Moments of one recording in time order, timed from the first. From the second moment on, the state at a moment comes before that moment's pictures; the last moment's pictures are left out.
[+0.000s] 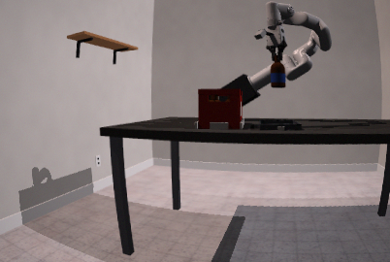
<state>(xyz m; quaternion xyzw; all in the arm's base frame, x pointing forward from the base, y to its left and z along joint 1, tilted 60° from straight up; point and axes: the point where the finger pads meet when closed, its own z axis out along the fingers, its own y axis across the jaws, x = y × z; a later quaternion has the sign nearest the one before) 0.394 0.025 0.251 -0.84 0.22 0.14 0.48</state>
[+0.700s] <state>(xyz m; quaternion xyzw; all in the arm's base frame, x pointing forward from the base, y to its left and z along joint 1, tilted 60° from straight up) 0.394 0.026 0.252 -0.84 0.22 0.14 0.48</state>
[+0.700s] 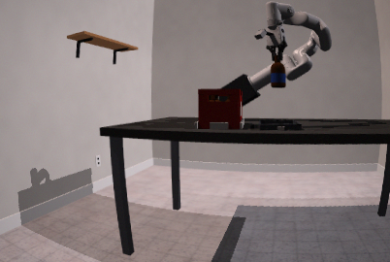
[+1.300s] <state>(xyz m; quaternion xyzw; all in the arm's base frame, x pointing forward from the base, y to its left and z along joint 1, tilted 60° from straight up) 0.394 0.028 0.251 -0.84 0.22 0.14 0.48</state>
